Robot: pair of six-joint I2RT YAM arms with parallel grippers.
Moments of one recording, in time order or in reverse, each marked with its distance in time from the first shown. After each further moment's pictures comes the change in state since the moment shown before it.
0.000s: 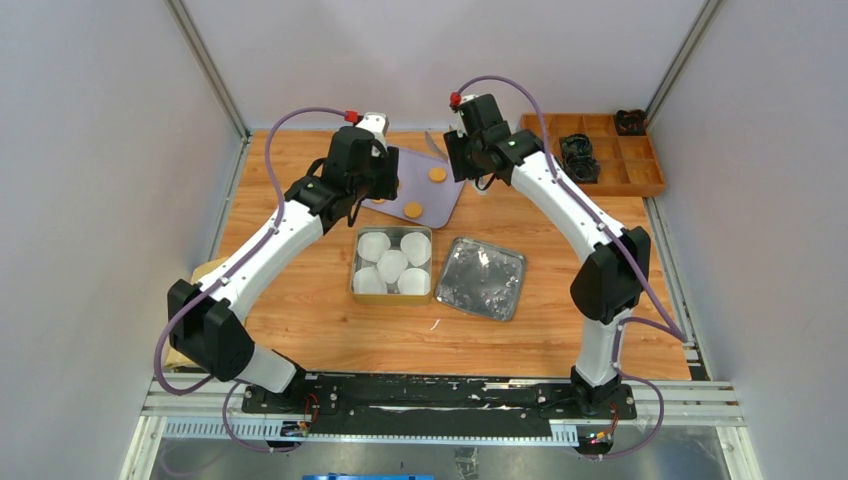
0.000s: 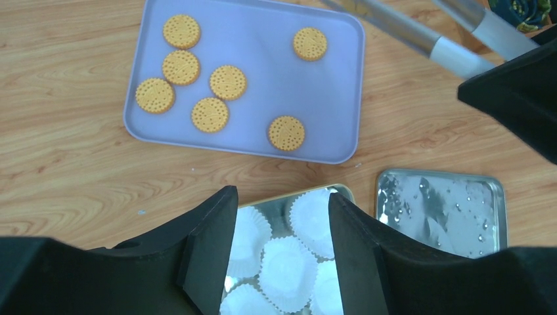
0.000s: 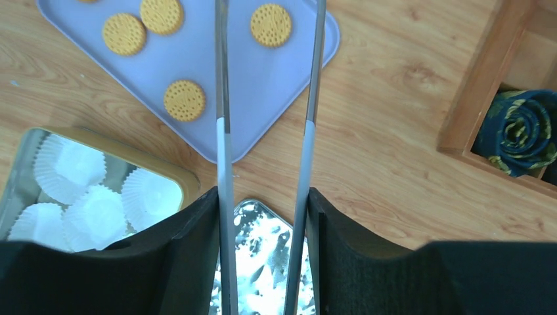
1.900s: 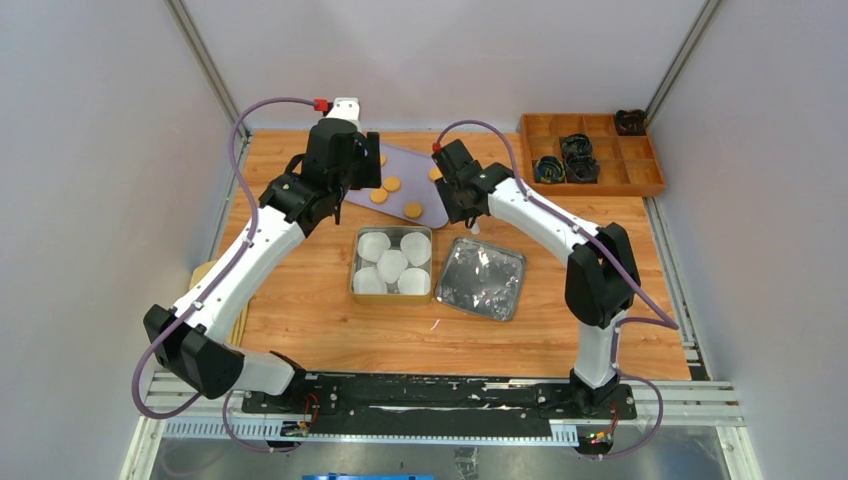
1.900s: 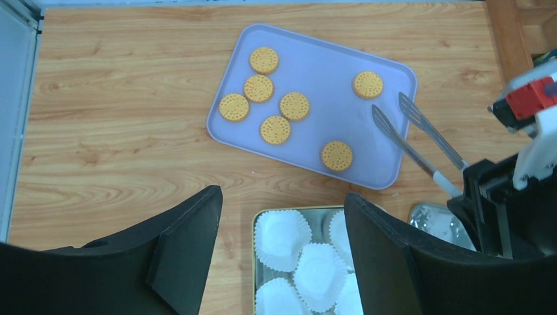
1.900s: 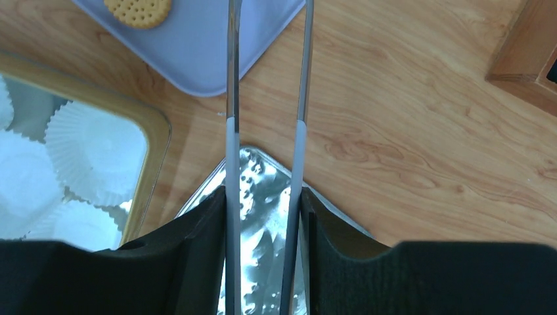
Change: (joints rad) left arm 0.000 -0.092 0.085 -0.121 -0.219 -0.020; right arm 0.119 -0.043 -0.275 0.030 0.149 0.038
